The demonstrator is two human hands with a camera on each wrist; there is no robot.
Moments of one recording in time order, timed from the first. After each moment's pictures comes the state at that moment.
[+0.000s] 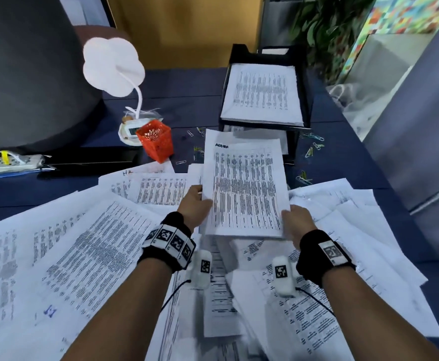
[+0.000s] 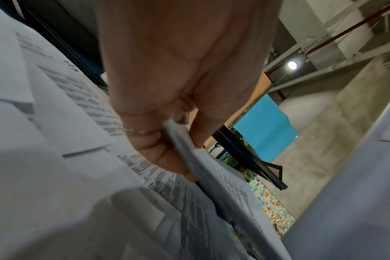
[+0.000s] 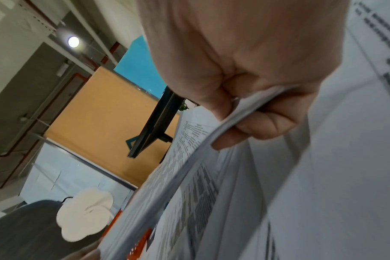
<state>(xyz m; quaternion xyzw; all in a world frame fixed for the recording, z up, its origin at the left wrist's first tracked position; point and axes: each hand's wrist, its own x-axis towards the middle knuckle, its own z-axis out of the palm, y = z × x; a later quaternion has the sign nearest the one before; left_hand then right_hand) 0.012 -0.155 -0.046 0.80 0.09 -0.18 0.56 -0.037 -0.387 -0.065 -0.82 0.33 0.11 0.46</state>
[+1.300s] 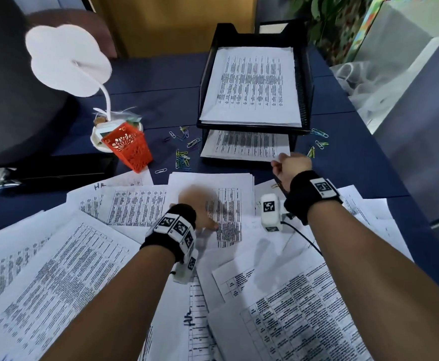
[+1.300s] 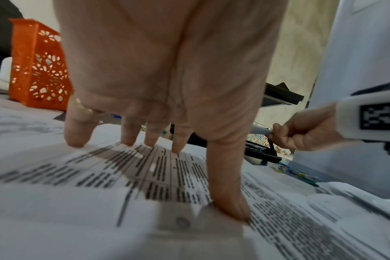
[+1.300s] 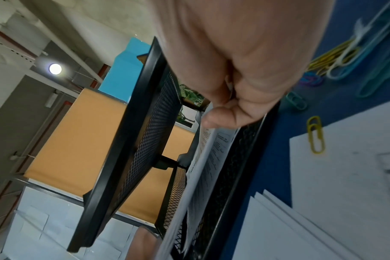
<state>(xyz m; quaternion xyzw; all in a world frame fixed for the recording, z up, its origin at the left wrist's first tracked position) 0.098 -0.205 -0.080 0.95 -0.09 -0.29 0.03 0.129 -0.434 -0.057 -0.50 0.39 -0.06 0.77</state>
